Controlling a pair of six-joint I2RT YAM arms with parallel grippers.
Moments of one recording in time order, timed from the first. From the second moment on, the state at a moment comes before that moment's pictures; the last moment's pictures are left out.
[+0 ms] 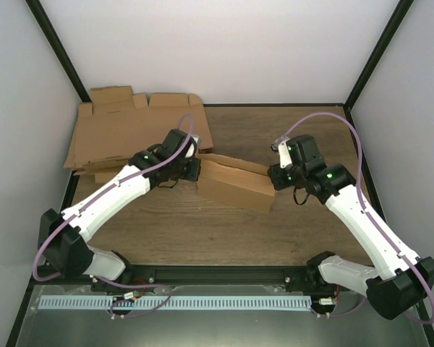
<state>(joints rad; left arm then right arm) -0.66 1.43 1.24 -0.71 -0.01 -0.37 0.47 1.09 1.12 -0.88 -0.01 0.10</state>
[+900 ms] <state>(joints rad) -0.66 1.13 1.01 -0.74 -0.10 -0.50 0.61 1.25 1.22 -0.79 -0.02 0.18</state>
